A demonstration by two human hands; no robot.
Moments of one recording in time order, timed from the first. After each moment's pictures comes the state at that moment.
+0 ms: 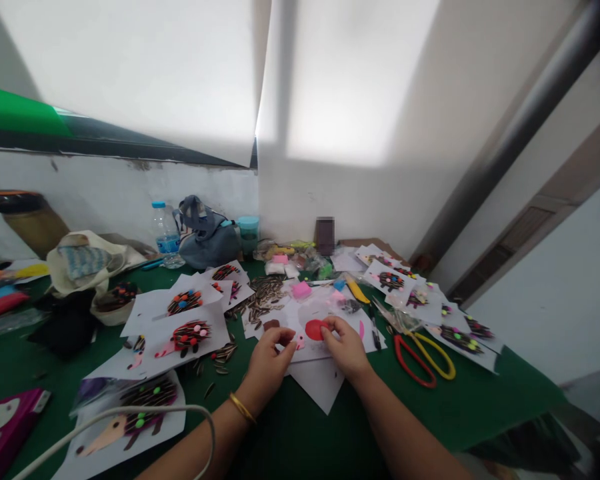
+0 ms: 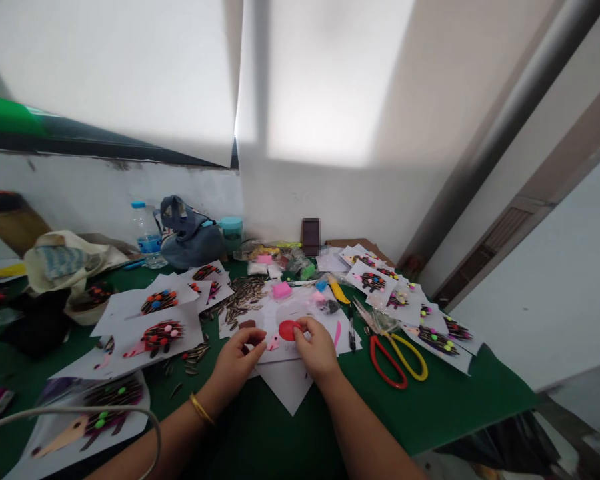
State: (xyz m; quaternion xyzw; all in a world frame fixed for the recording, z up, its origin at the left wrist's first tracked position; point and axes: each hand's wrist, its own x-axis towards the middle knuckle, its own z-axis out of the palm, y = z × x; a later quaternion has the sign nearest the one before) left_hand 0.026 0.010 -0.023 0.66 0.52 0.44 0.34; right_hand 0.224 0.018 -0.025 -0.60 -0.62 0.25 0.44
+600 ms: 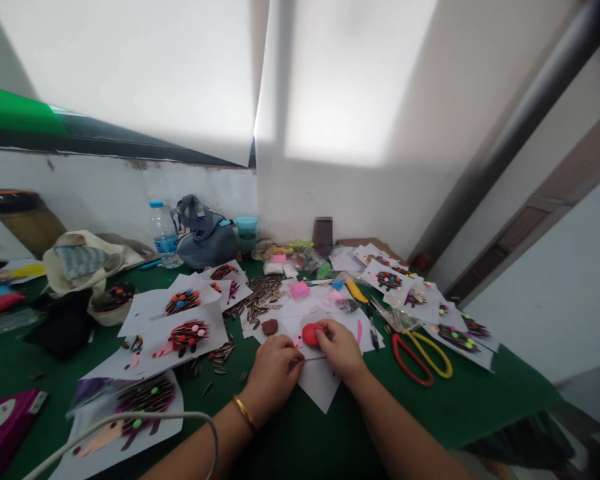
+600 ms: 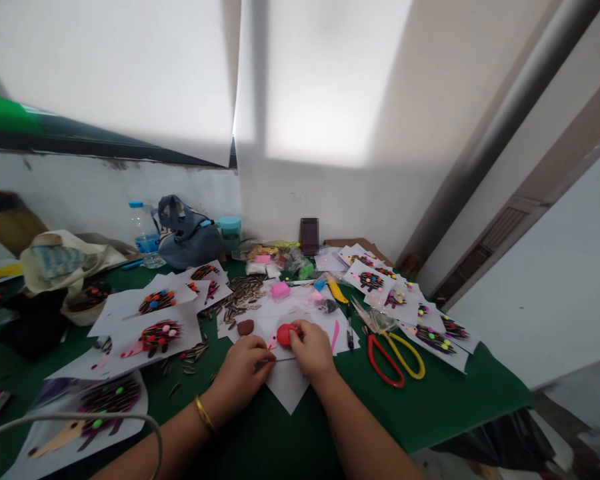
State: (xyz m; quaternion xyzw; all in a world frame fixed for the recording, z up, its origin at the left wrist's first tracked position) left_hand 0.031 -0.006 -0.011 0.82 0.49 0.25 0.19; right_hand 0.222 0.020 -0.029 -0.63 -0.66 0.21 0.35
